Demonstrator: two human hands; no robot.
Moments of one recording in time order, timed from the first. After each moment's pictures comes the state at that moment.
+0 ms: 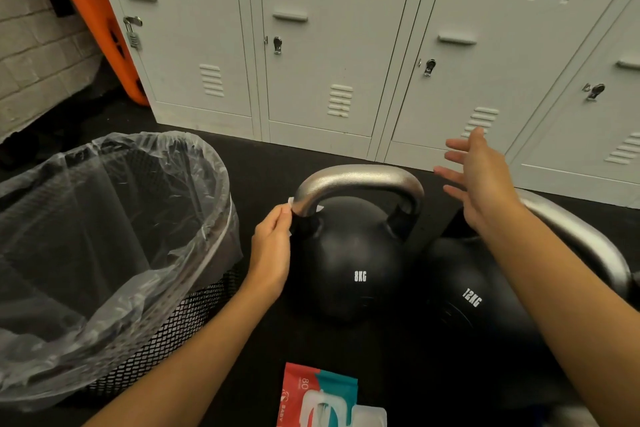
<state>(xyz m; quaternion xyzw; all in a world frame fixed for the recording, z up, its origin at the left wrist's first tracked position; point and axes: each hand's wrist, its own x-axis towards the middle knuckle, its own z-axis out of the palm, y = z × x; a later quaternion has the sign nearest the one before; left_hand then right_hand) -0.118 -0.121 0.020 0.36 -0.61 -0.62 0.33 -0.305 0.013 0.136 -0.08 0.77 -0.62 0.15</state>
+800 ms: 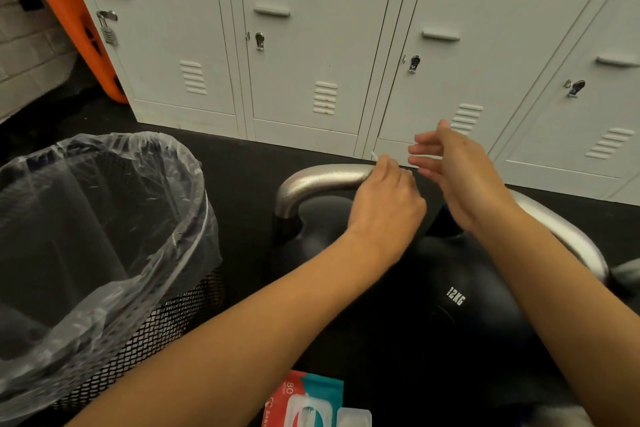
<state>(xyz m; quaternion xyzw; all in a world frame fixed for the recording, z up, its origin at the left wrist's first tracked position) -0.218 -0.043 0.101 0.10 -0.96 0.22 0.12 -0.307 0.015 0.136 -0.19 0.75 -0.61 0.16</state>
